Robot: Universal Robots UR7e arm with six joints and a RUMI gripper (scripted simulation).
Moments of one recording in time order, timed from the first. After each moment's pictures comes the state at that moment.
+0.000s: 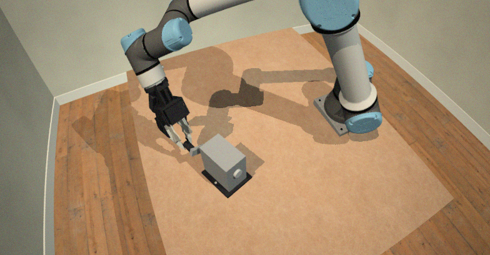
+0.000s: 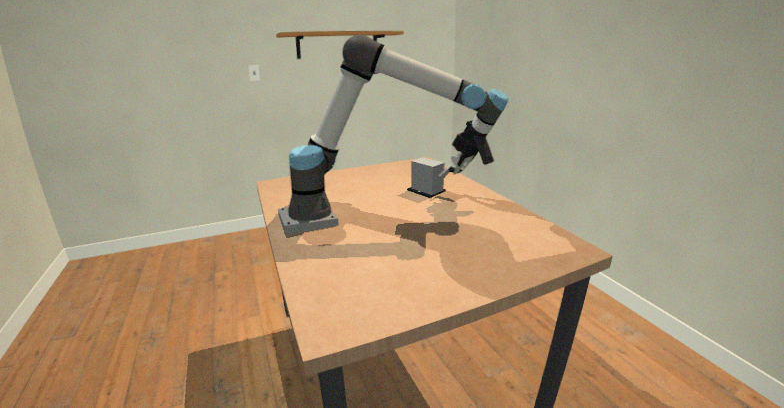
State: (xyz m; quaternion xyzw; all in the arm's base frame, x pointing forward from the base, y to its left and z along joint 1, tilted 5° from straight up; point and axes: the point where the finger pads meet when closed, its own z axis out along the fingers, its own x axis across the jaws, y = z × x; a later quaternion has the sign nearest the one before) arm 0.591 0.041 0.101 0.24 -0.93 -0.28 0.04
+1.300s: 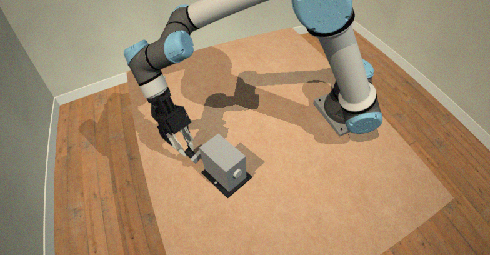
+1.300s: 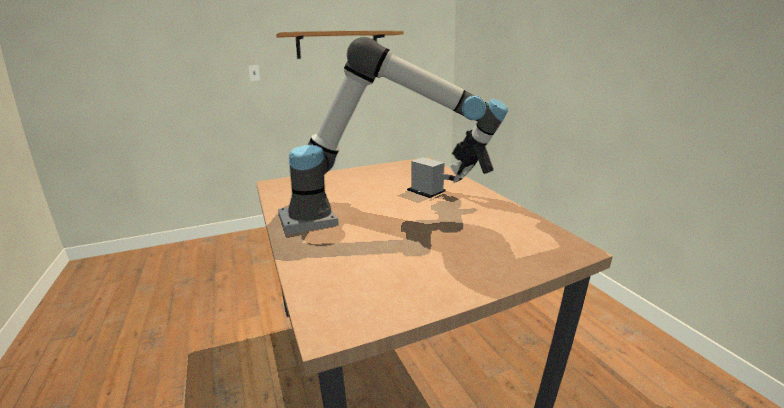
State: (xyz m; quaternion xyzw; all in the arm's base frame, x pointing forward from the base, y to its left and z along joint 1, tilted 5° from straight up) arm 0.594 0.044 0.066 0.24 -0.93 -0.28 0.04
